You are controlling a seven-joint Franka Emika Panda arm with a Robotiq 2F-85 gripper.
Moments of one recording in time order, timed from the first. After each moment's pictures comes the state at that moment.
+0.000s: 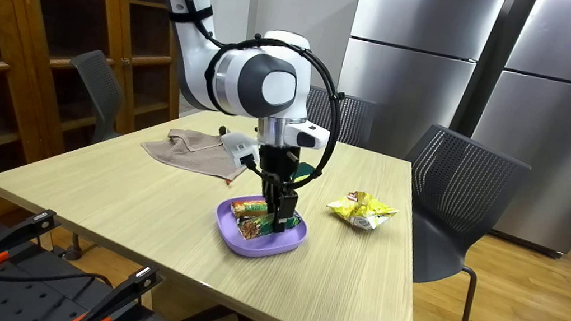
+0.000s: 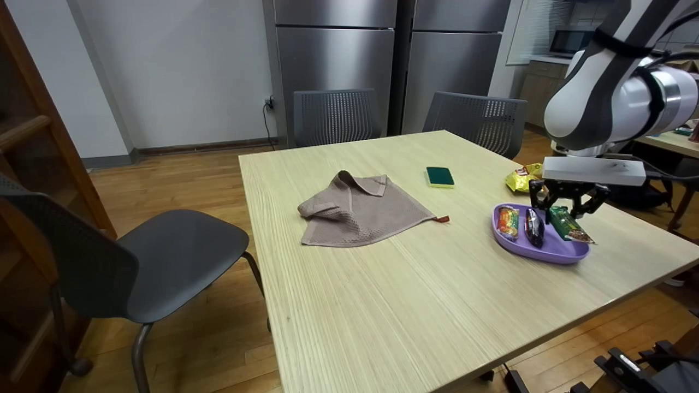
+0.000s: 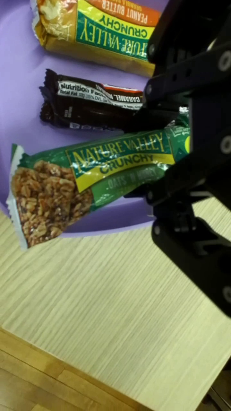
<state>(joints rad) 0.03 0.55 -0.34 -2.32 0.01 2.83 0.48</state>
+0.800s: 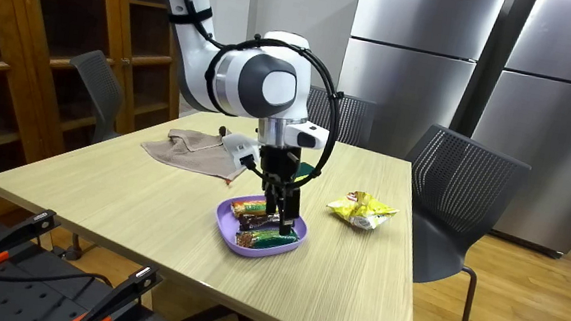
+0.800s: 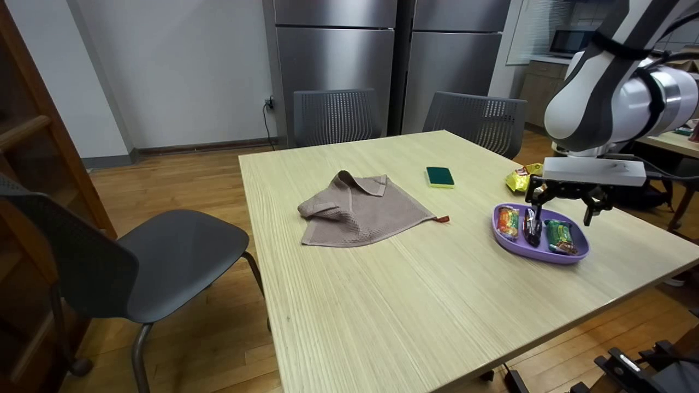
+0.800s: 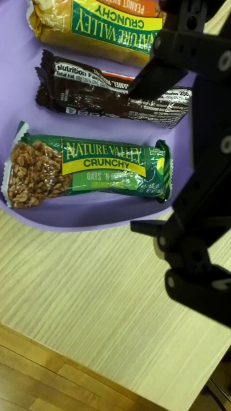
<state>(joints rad) 0.06 0.55 -0.37 -2.32 0.01 2.83 0.49</state>
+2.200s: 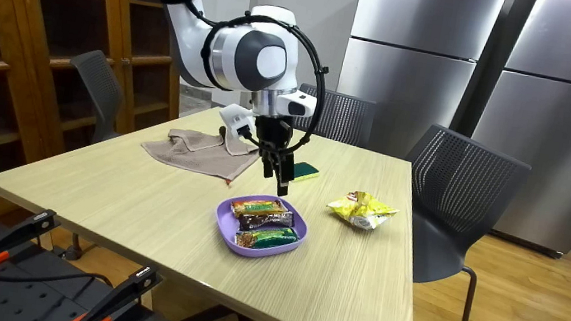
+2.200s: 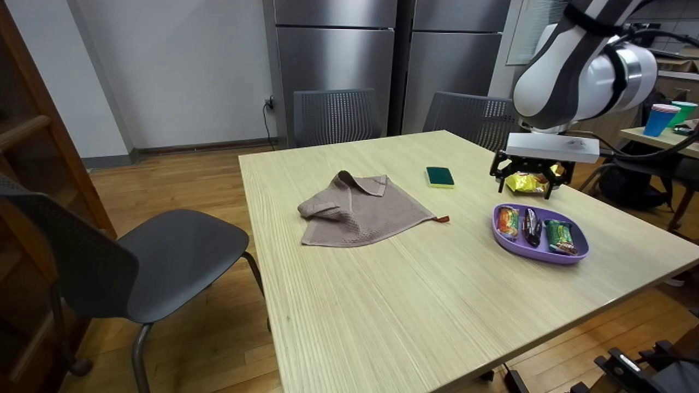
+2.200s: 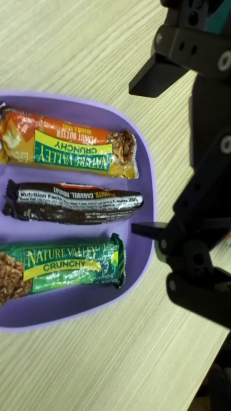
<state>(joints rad) 0.14 0.53 -0.35 -2.25 0.03 2.83 0.54</state>
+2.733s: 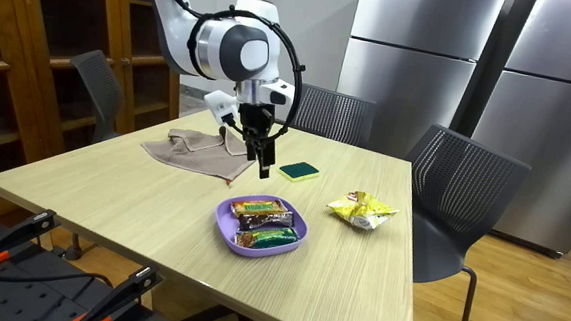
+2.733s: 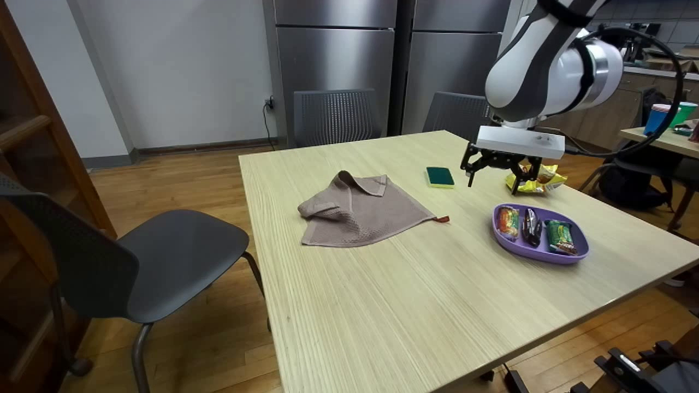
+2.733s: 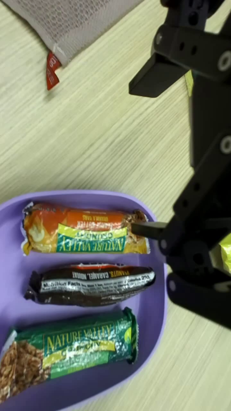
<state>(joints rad) 0.15 0.53 -0.26 -2.20 0.07 2.83 0.55</state>
